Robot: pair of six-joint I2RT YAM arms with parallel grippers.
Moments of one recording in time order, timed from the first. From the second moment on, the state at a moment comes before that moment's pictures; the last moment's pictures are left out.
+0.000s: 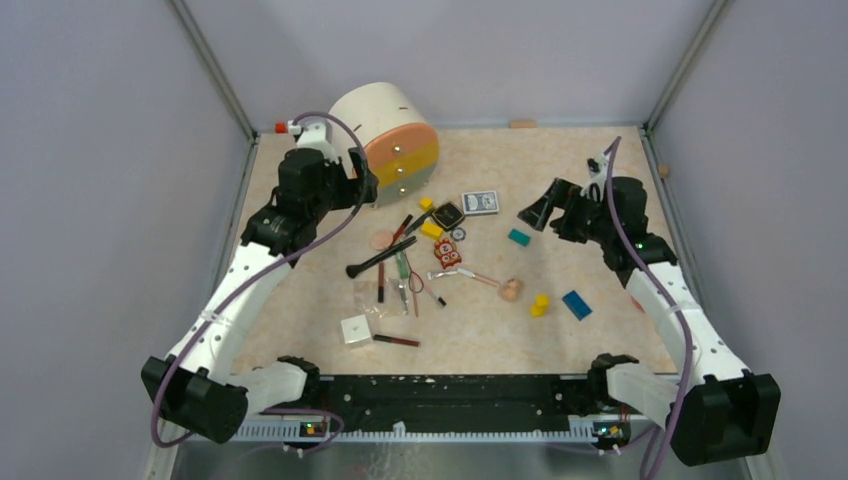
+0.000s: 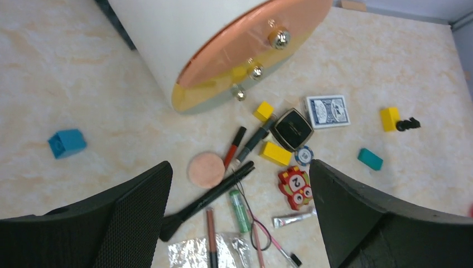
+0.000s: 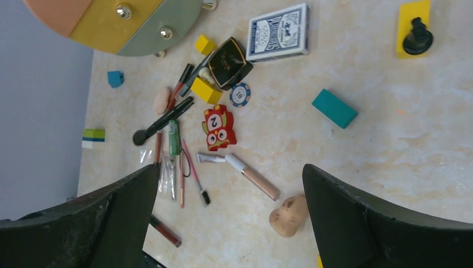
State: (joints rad) left arm -0.35 1.17 1.20 -0.42 -0.14 -0.36; right arm 0.12 1.03 0.86 -0.32 -0.38 0.51
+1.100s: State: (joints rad) left arm -0.35 0.86 0.86 -0.51 -0.29 -0.23; right arm 0.60 1.79 1.19 0.45 -0.19 0.93
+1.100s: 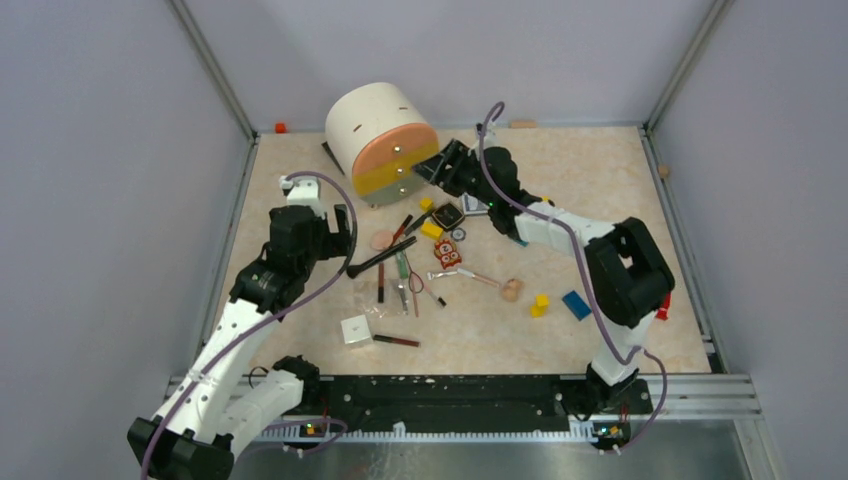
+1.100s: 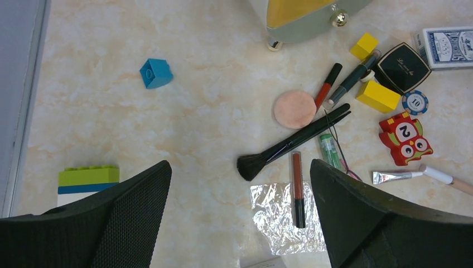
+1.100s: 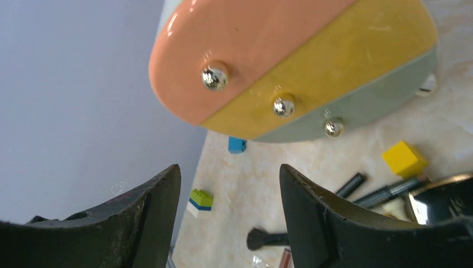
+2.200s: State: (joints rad) left arm -0.32 0.86 0.86 -0.51 -0.28 -0.21; right arm 0.60 2.12 1.56 0.55 -0.25 1.04
